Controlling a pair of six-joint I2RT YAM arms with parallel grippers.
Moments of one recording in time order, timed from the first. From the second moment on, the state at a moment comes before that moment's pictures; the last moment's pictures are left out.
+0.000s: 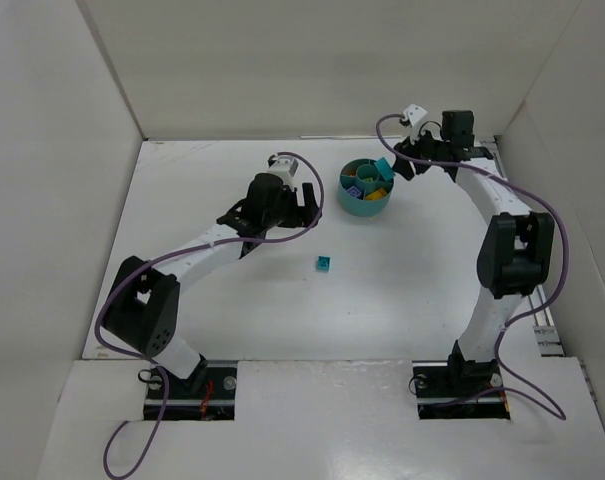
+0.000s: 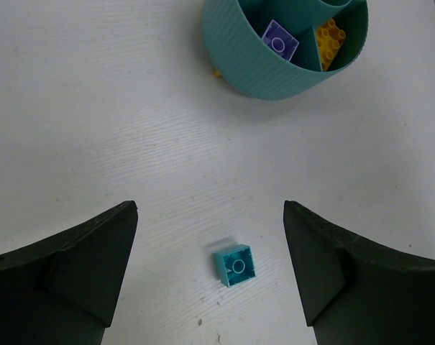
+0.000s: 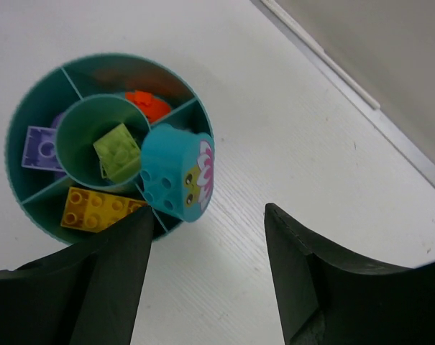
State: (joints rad) left arm -0.57 1.54 1.02 0.03 0.06 -0.43; right arm 0.04 1.91 1.62 -0.36 -0.51 -0.53
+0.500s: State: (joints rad) left arm -0.57 1.54 1.03 0.02 0.06 -0.43; right arm 0.07 2.04 1.76 -0.38 -0.58 -0.54
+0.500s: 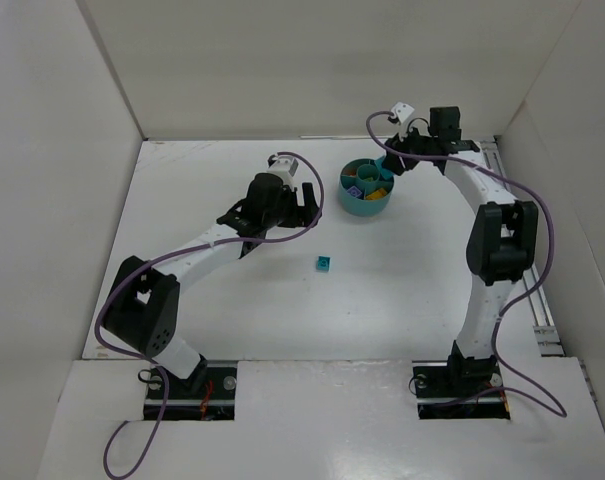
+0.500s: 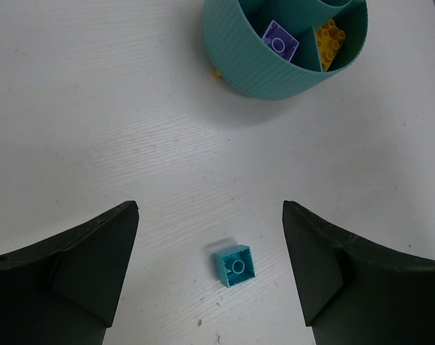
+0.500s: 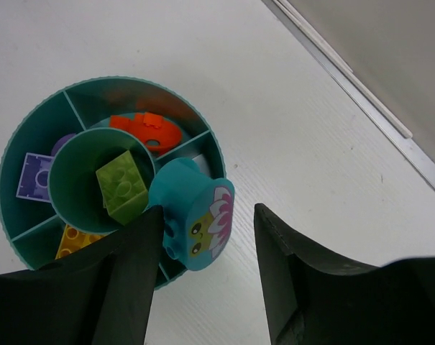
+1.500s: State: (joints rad) left arm -0.57 1.56 1.04 0.02 0.06 -0.43; right arm 0.05 2.00 1.62 -0.36 -0.68 -0.48
